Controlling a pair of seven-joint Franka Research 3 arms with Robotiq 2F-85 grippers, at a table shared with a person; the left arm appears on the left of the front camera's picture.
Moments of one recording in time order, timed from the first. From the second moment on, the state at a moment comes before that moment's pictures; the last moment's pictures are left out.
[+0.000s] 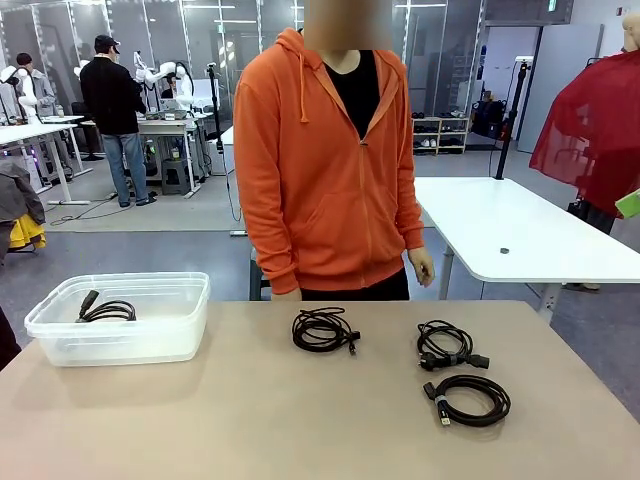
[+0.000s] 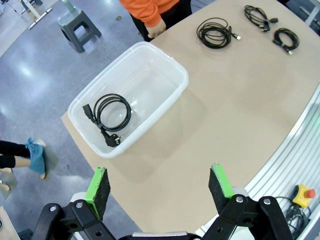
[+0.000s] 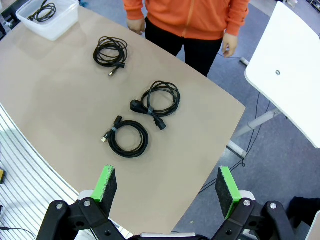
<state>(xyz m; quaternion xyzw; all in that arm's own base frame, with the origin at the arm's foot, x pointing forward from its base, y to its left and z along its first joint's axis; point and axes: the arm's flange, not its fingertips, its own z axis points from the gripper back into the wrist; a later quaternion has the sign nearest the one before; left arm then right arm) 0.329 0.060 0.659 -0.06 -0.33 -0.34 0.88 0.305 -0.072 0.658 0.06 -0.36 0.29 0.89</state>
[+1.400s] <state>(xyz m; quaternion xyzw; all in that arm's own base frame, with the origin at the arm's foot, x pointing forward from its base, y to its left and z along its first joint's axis) 0.329 0.059 0.659 -0.06 -0.33 -0.34 0.88 0.427 0.046 0.521 0.00 -0.18 0.58 0.79</state>
